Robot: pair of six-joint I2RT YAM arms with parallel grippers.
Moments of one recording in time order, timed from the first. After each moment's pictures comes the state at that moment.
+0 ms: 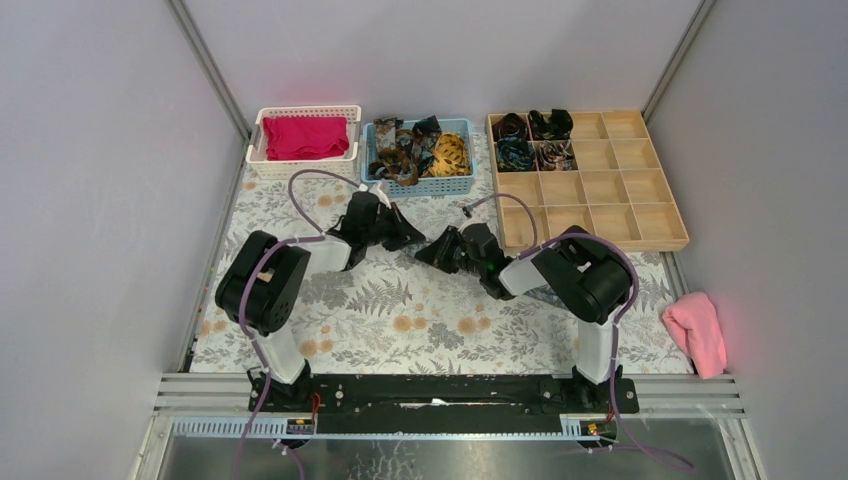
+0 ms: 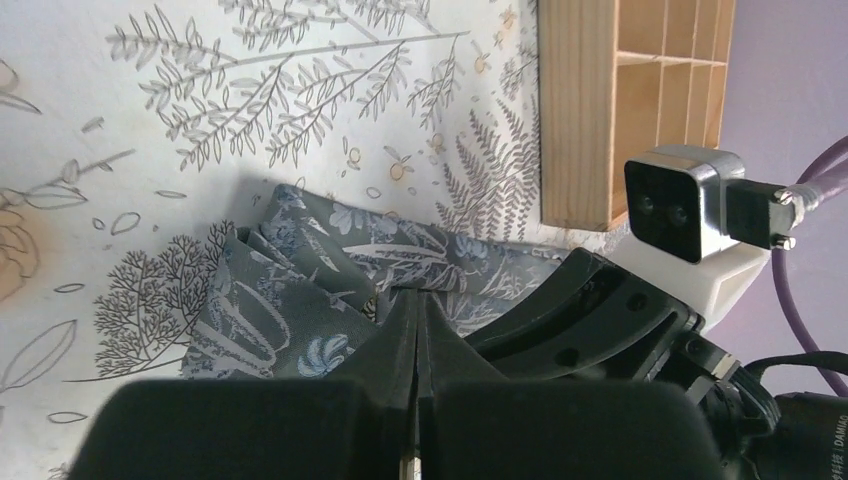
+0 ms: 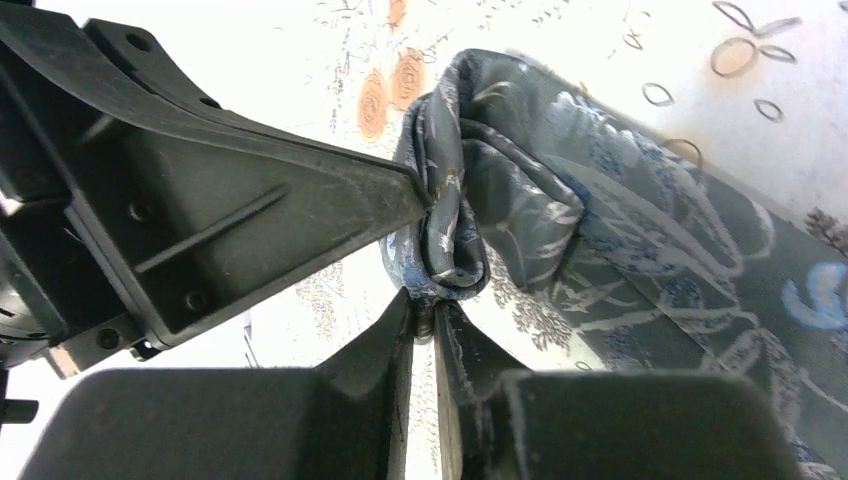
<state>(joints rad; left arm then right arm) -0.39 1.78 0.80 0.41 0.40 -0.86 0.70 1.95 0.73 0.82 -0.17 1.08</state>
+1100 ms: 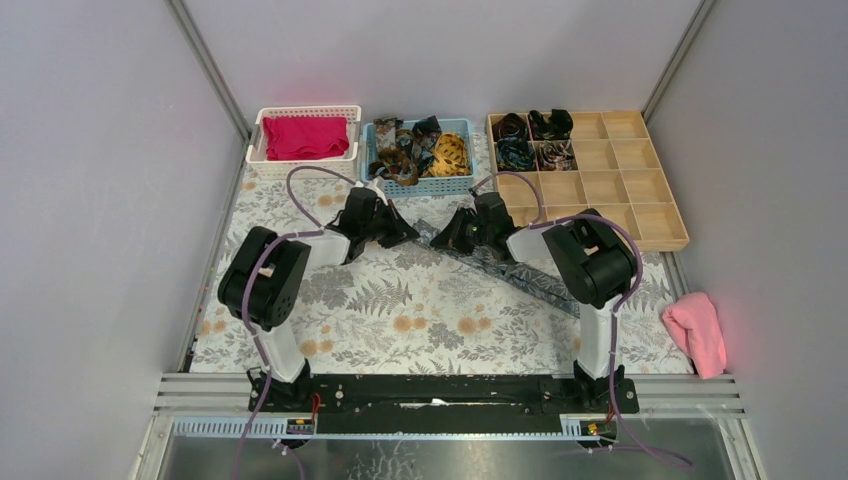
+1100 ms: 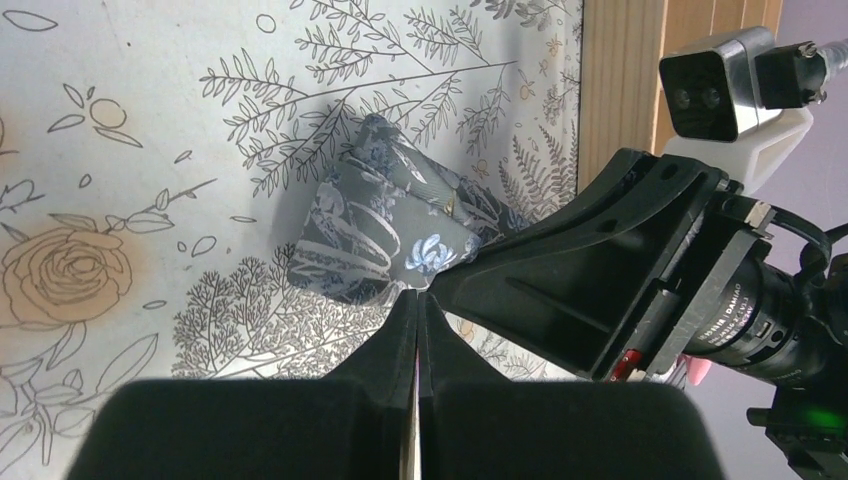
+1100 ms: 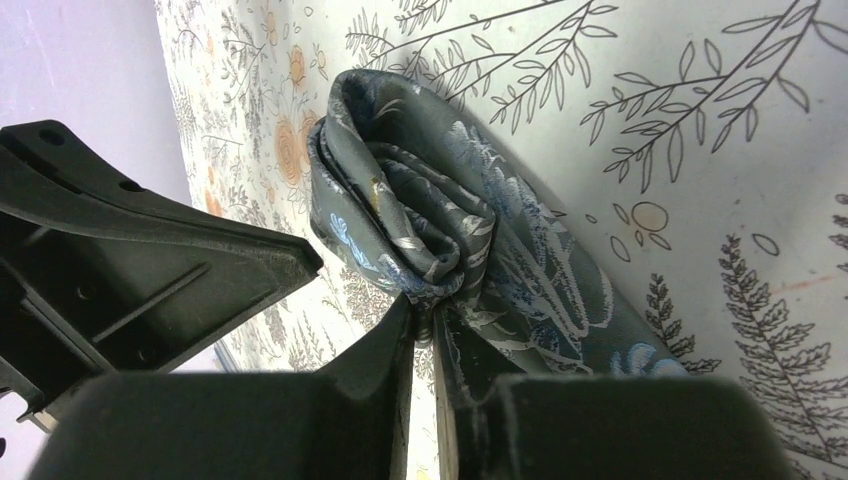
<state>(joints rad) -0.36 1.78 0.85 0.32 0.38 -0.81 0.51 2.01 0.97 0.42 -0.41 0.91</state>
